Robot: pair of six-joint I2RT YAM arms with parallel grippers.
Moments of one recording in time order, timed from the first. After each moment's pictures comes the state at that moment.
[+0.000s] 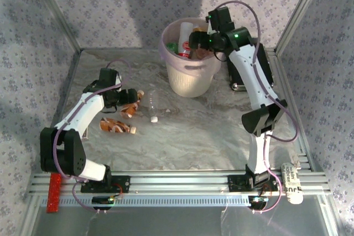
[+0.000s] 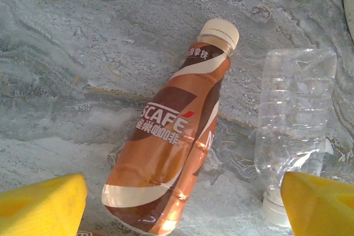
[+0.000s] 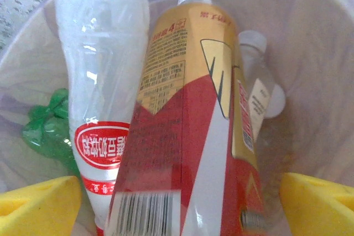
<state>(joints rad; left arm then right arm) -0.16 1.44 1.04 -0.66 0.10 -0.32 0.39 2.00 2.42 -1.12 0.02 0.35</state>
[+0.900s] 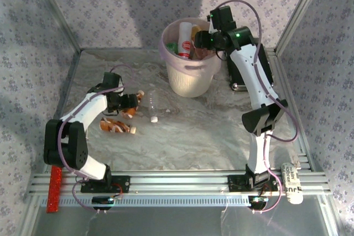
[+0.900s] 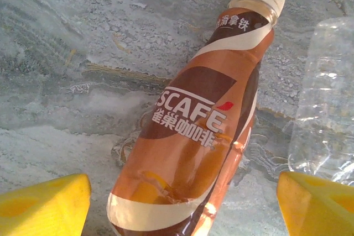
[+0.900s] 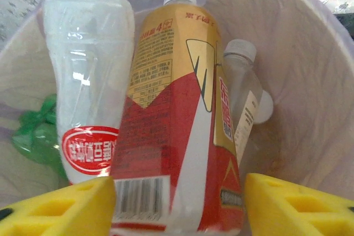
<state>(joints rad) -0.16 1.51 0.99 -0.62 0.09 -0.32 0.38 2.02 2.44 -1.13 0.02 0.32</state>
